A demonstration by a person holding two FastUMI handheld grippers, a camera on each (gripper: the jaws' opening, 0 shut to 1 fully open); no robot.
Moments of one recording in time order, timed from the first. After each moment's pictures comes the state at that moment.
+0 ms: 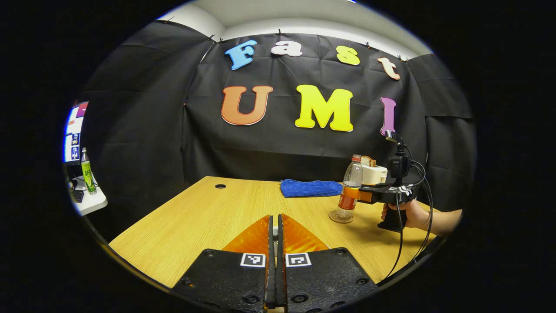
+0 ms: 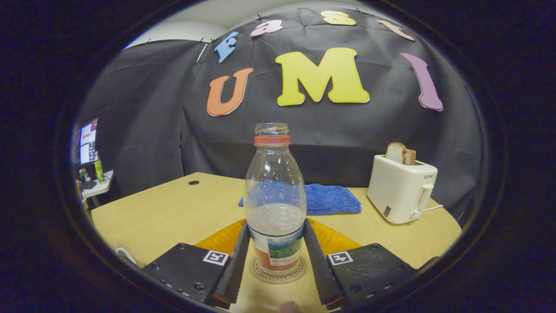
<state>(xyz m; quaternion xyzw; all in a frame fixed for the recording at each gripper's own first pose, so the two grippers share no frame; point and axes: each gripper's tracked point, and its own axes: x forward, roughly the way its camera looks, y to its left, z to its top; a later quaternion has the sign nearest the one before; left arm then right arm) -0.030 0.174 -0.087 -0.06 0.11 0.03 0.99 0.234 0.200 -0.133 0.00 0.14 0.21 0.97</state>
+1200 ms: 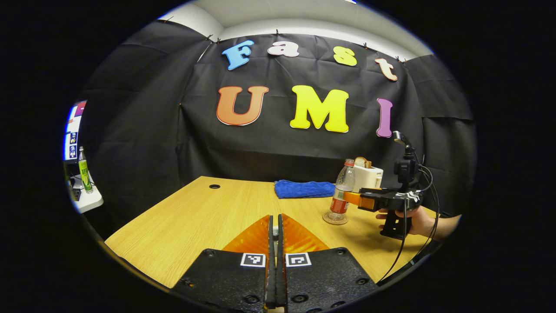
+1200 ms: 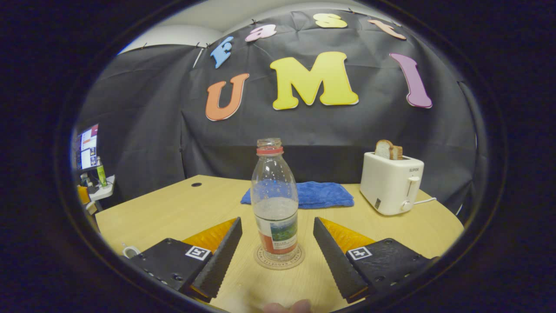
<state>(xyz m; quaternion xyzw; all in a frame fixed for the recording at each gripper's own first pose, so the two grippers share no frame) -0.026 0.147 -0.077 -0.07 0.10 0.01 0.99 0.178 0.176 -0.120 0.02 0.13 0.19 0.97</state>
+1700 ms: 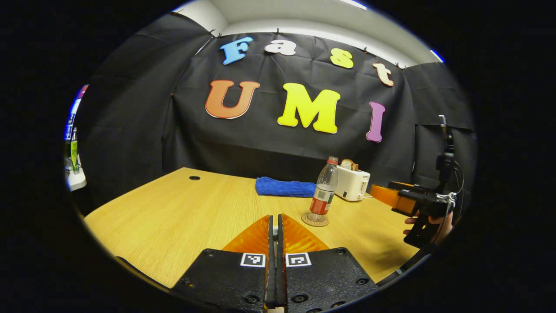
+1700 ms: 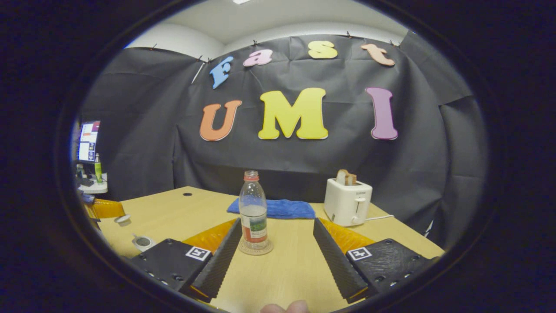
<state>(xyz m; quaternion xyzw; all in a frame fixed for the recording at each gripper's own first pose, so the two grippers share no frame) -0.008 0.099 -0.109 -0.12 0.11 -0.02 0.99 0.091 0.097 -0.070 -0.01 0.04 0.12 0.99</state>
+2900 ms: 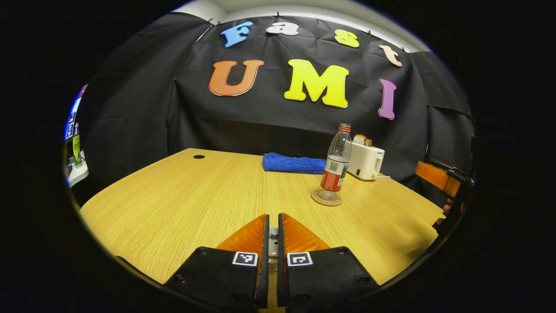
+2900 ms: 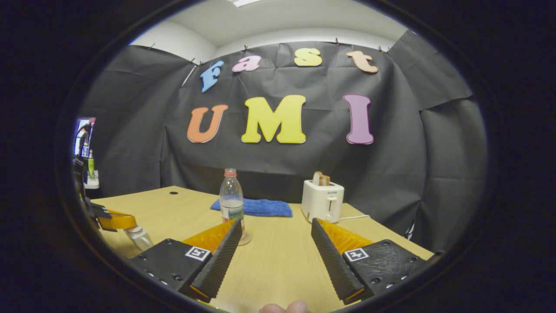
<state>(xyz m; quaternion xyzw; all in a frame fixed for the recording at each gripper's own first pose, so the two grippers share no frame) 0.000 0.089 -0.161 -0.09 0.17 0.02 0.98 0.061 0.051 -0.079 -0.02 0.03 0.08 1.00</state>
